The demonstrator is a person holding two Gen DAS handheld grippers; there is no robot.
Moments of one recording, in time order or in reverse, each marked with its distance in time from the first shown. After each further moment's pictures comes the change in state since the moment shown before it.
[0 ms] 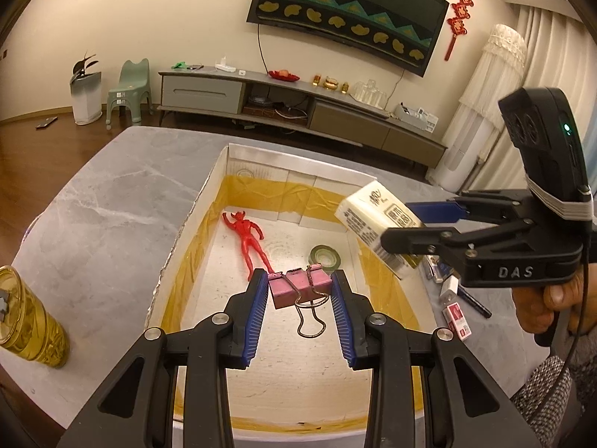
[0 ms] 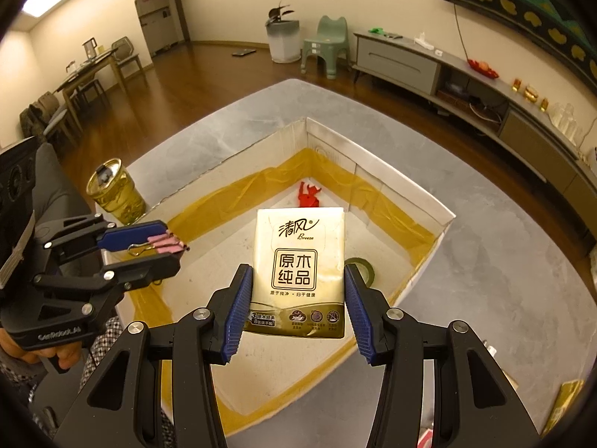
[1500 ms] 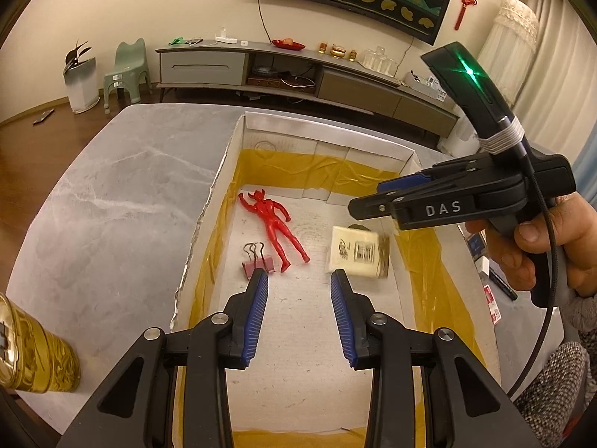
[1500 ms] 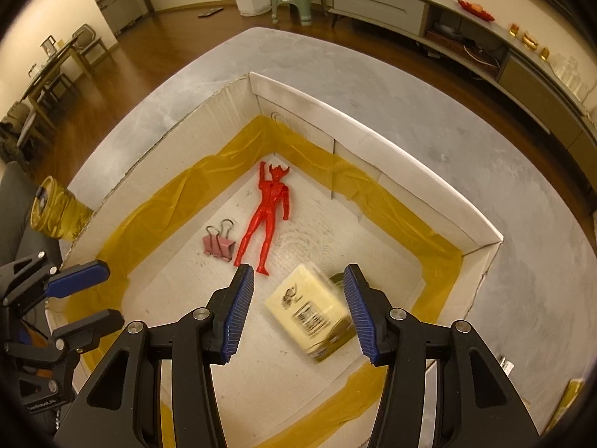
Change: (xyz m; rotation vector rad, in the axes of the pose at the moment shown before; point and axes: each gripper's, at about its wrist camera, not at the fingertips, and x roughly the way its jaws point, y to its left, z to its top) left arm 0.040 0.029 0.007 0.022 0.115 0.035; right arm 0.094 -0.040 0.042 0.119 0.201 -0.017
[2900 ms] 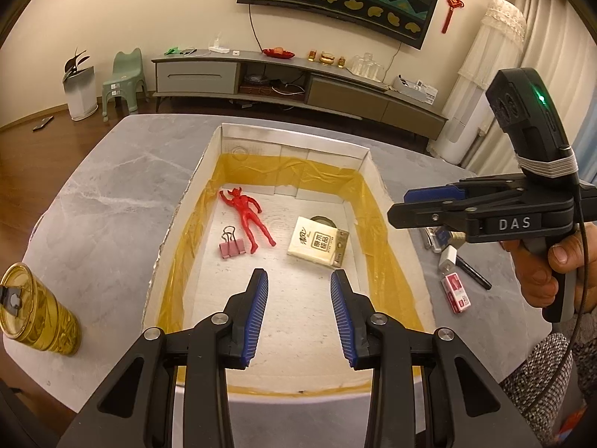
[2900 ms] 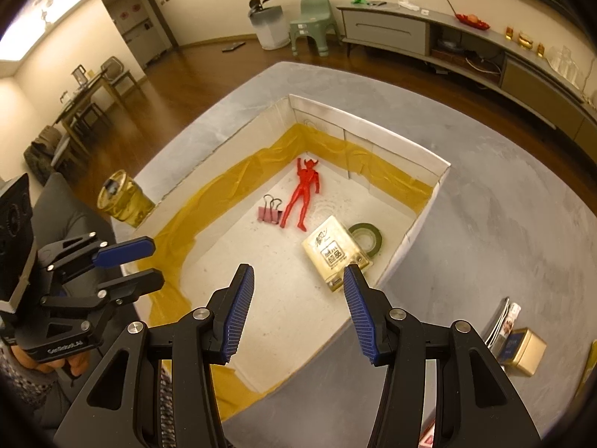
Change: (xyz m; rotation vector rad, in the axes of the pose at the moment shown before) left arm -0.051 -0.046 -0.020 0.015 -0.026 -0.005; right arm -0.097 0.002 -0.081 0.029 -0.143 0.136
